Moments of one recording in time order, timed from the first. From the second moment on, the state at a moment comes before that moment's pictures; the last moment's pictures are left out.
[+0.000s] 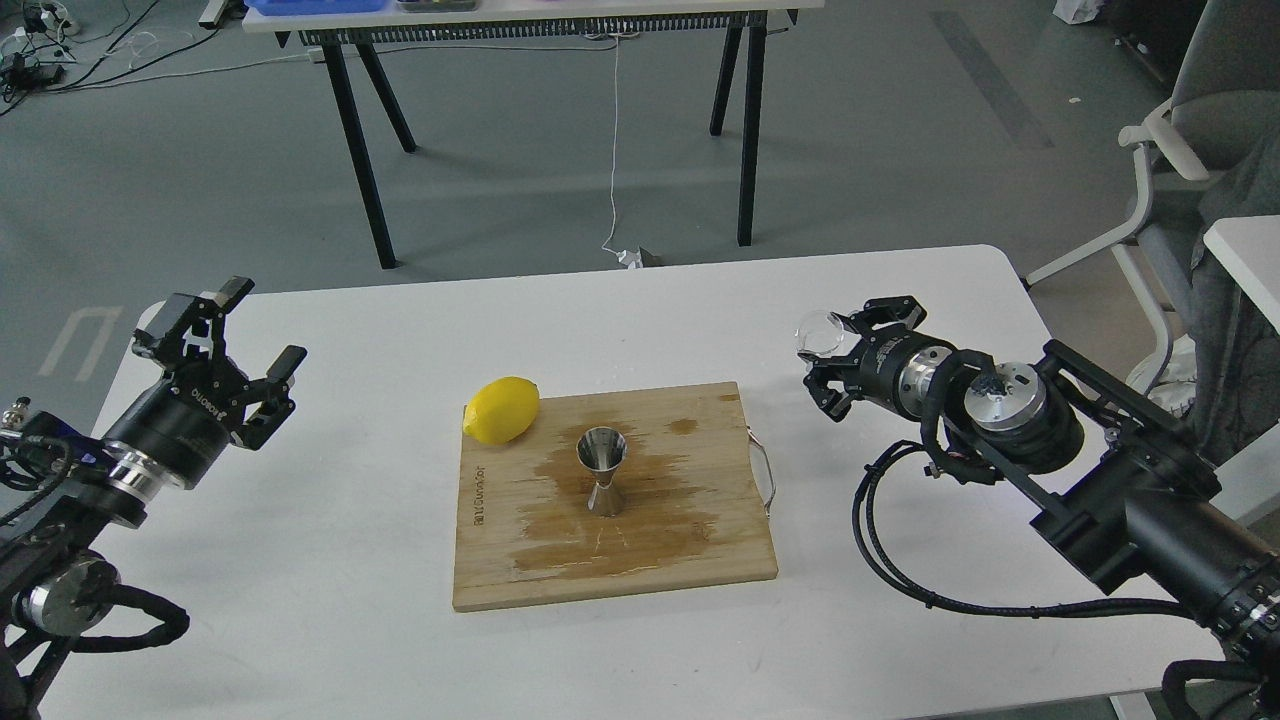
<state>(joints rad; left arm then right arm) -0.36 0.47 -0.92 -0.83 0.60 -0.48 -0.49 0.63 -0.33 0.75 1.13 0.24 -0.32 -0.19</state>
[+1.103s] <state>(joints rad) -0.37 0.45 -0.92 -0.81 0.60 -0.48 -0.49 1.17 -0.30 0.02 1.34 0.17 -0.26 -0.19</state>
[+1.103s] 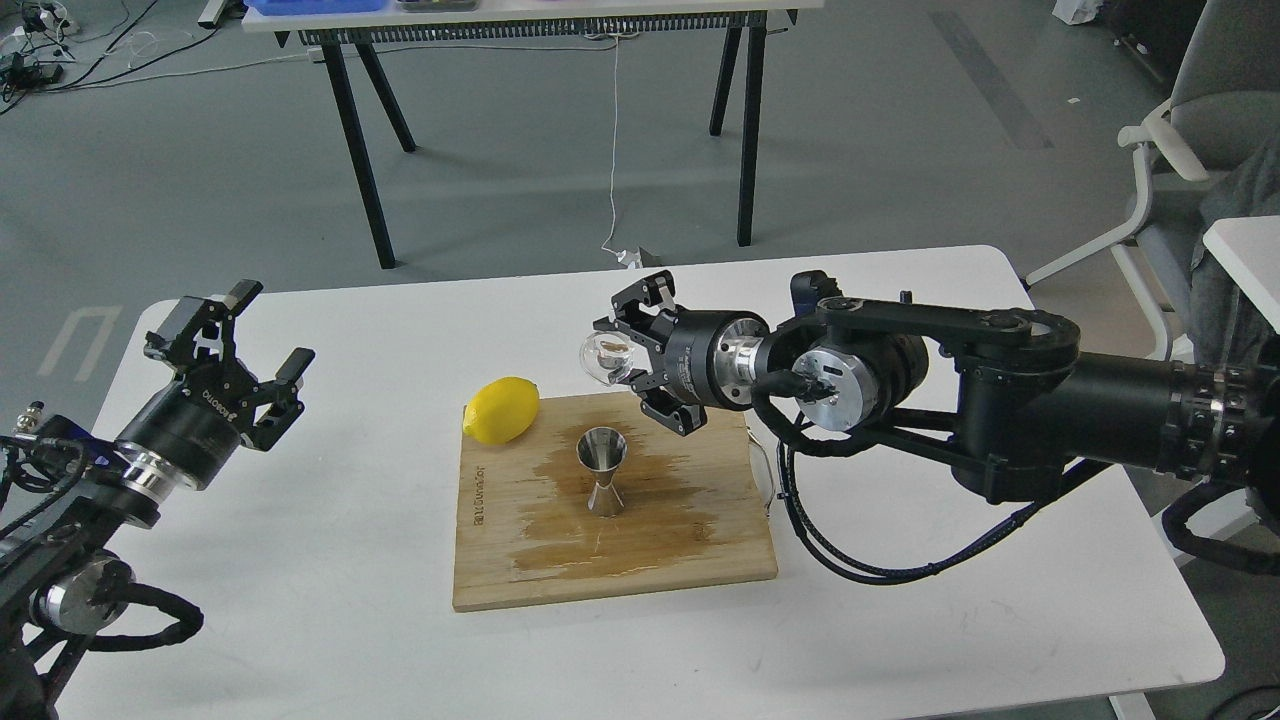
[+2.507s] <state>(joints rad) -0.37 0.45 -0.92 -0.81 0.60 -0.48 -0.49 1.28 -0.29 -0.19 1.34 -0.30 -0.12 -0.10</state>
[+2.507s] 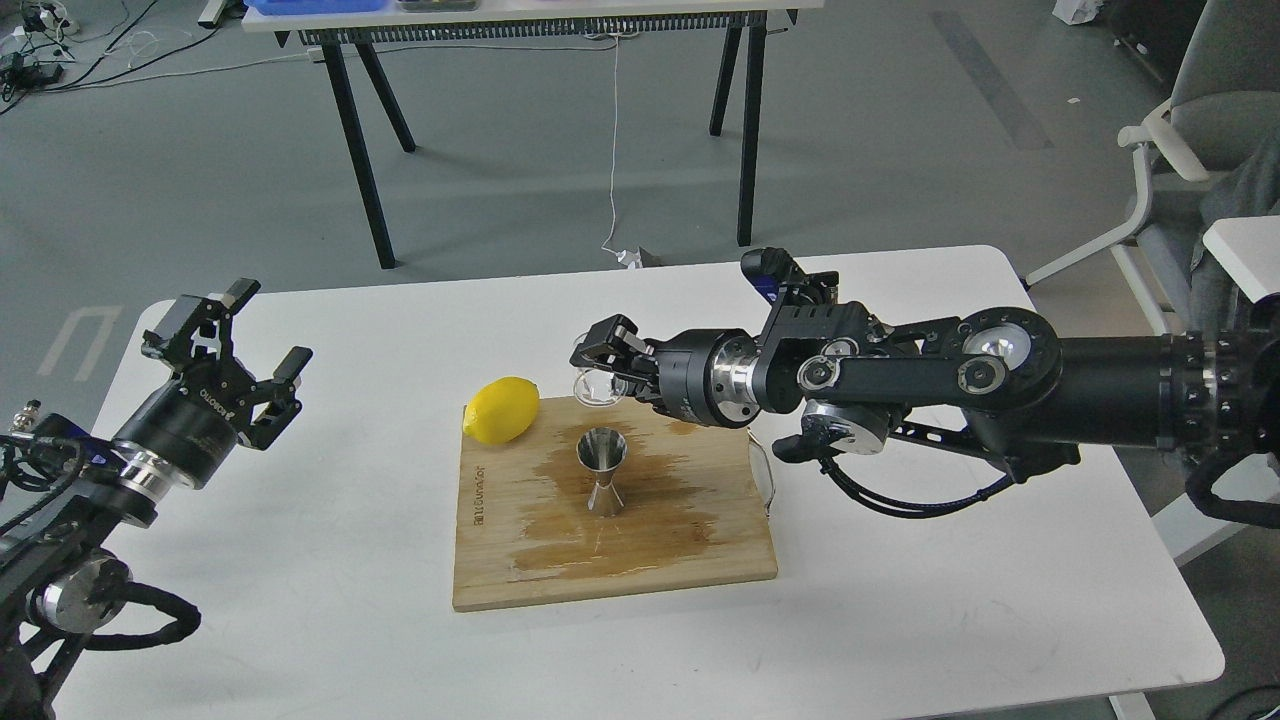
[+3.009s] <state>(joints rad) -0.37 0.46 -0.92 -0.81 0.60 -0.48 -0.49 1.30 -0.26 -0.29 1.34 -0.44 -0.12 -0.07</state>
